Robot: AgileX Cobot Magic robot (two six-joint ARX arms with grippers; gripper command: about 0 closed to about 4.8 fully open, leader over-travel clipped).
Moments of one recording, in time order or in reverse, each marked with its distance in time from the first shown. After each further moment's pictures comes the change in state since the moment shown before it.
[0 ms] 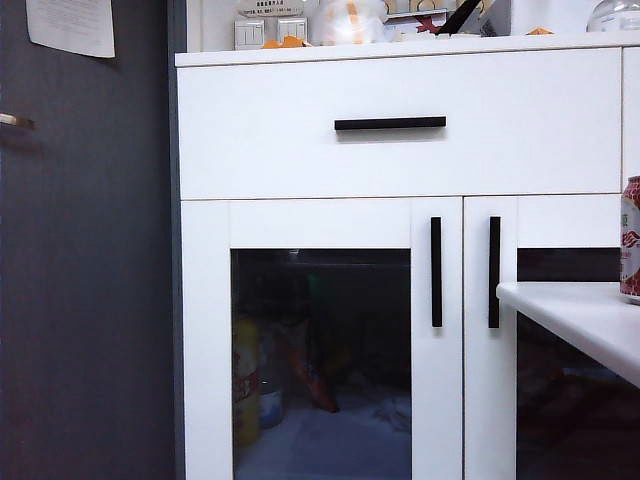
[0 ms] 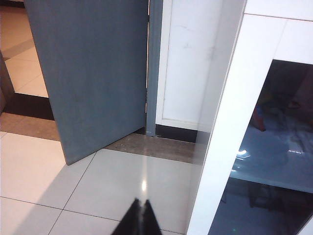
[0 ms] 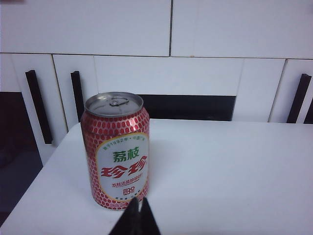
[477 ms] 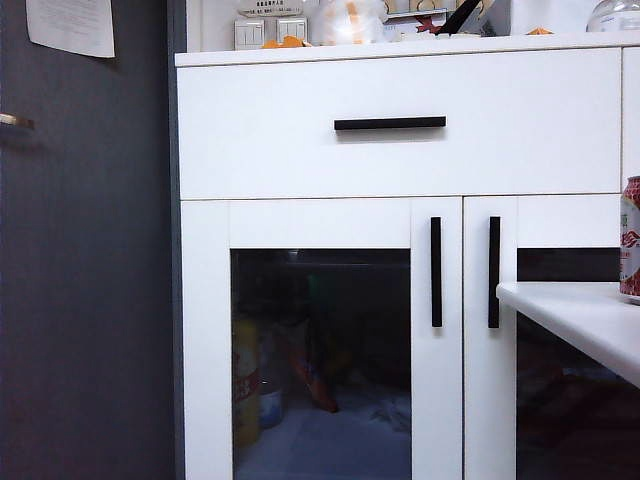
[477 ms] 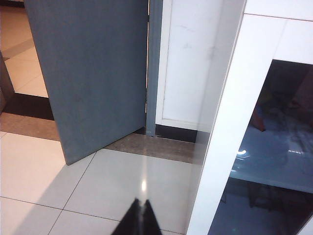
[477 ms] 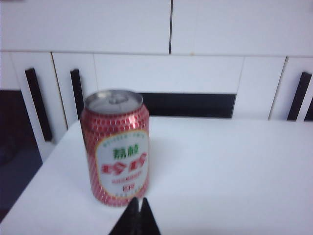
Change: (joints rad) left arm 0.000 0.000 0.000 0.000 0.000 -0.001; right arm 0.000 0.000 0.000 -0.013 0.000 0.000
